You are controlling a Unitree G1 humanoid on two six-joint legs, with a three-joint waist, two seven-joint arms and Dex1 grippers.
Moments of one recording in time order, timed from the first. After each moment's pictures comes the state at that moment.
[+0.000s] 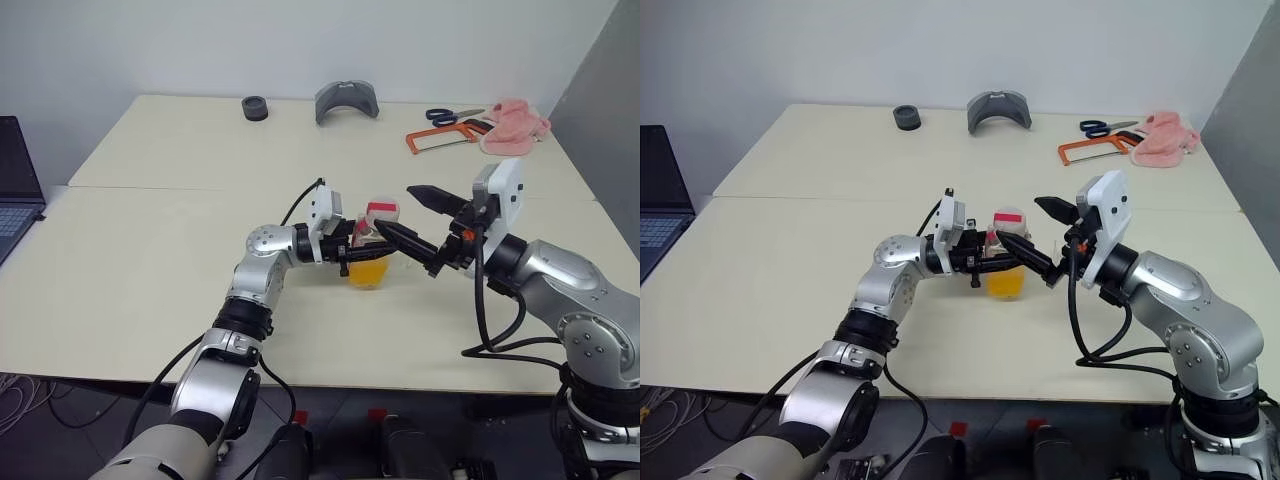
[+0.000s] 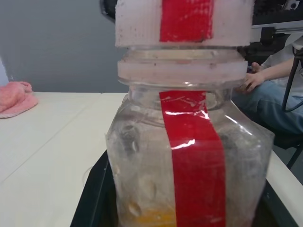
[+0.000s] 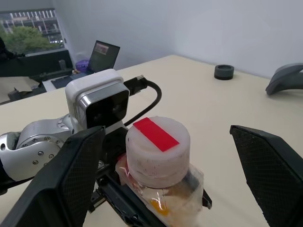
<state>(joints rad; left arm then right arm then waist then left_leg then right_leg) -0.80 0.16 -0.08 0.55 -0.31 -0.04 -1.30 -0.49 -0.51 -0.06 -0.57 0.75 0.84 0.43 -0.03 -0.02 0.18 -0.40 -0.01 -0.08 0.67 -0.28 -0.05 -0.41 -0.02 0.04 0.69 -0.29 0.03</state>
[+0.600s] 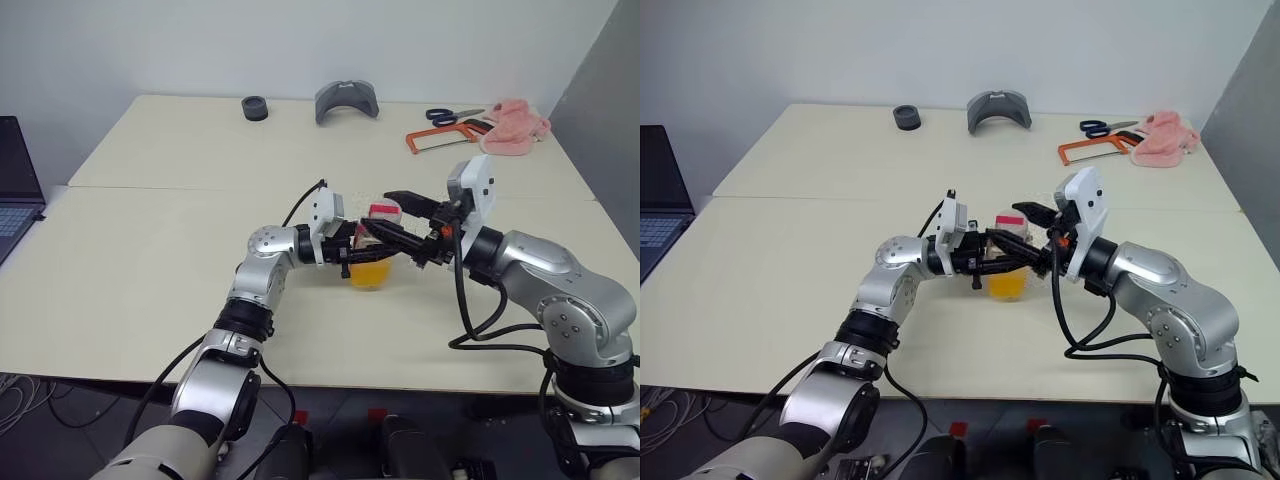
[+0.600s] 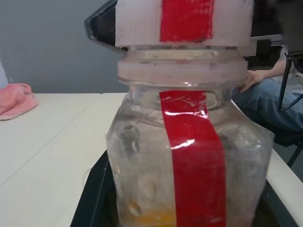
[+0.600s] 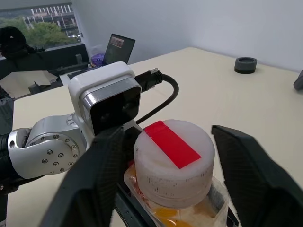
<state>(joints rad) -0.79 0.16 -0.09 0.55 -0.31 -0.05 -1.30 -0.53 -0.49 -0.01 -0.50 0.72 0.84 0.48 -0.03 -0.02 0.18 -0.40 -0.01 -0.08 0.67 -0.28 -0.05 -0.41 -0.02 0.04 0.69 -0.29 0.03</state>
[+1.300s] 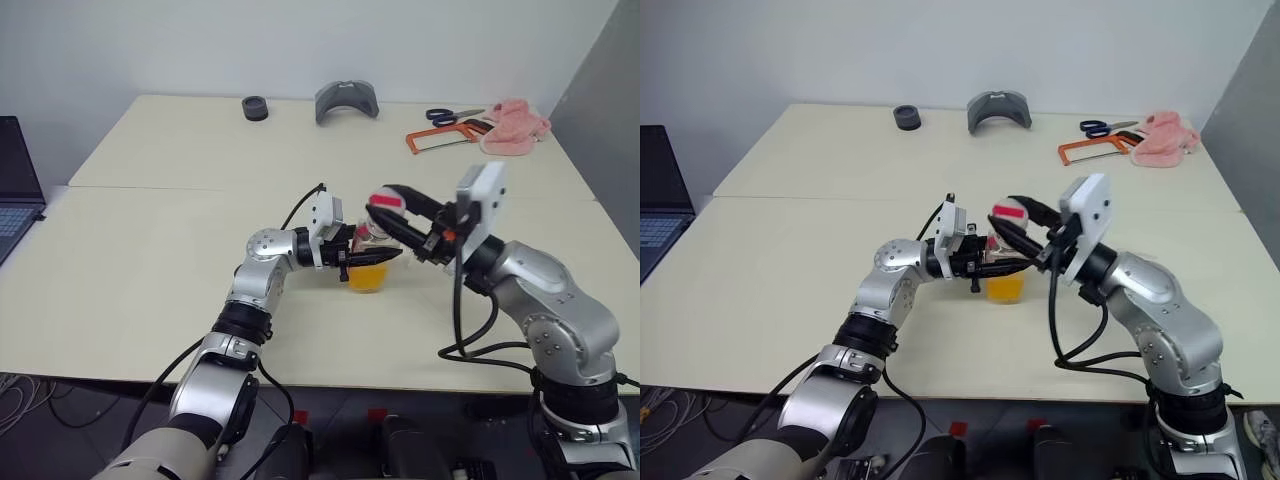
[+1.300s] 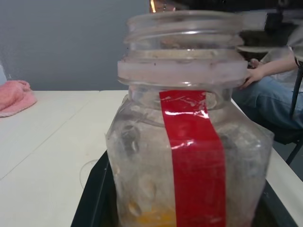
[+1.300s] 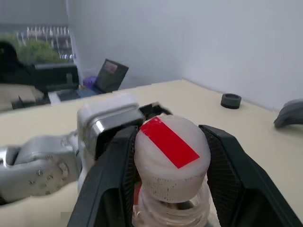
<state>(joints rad) -0.78 0.17 -0.10 0.54 -0.31 -0.05 -1.29 -0.44 -0.42 -0.05 -0.57 0.66 0.66 0.45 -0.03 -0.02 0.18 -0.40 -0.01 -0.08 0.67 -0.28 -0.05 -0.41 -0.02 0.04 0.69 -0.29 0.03</state>
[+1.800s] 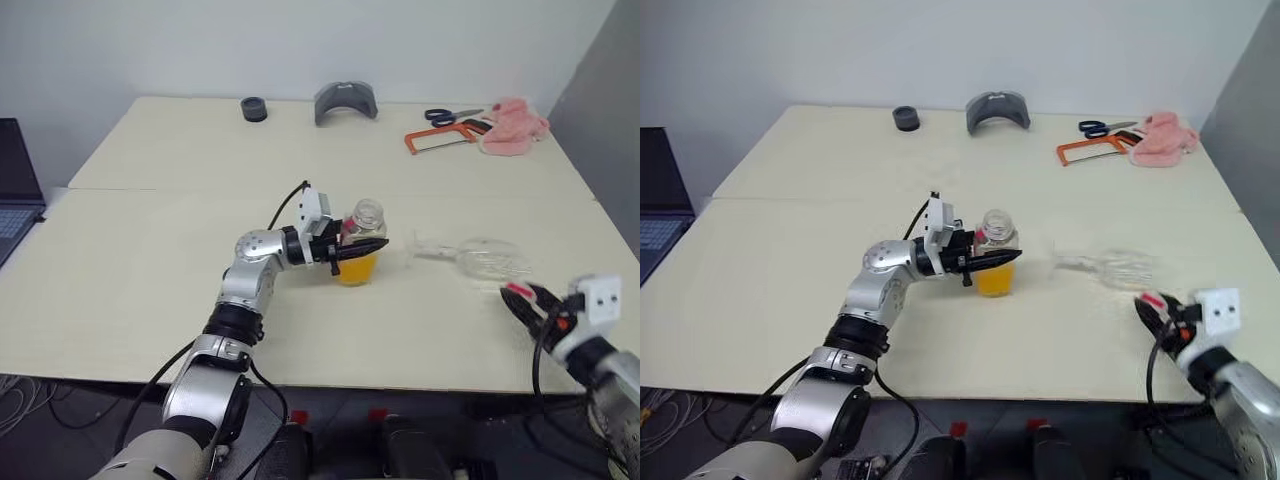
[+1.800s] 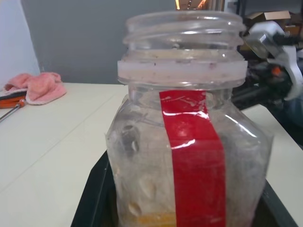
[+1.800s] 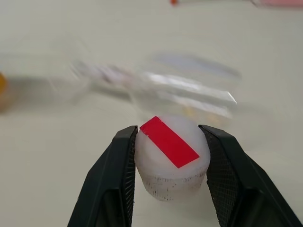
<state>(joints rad) -0.76 0.19 -0.07 0.54 -0.31 -0.06 -1.23 0.27 -0.51 -0.42 -0.49 0.51 0.54 0.43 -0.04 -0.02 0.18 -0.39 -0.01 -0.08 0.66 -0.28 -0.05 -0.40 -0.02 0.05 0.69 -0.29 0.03</state>
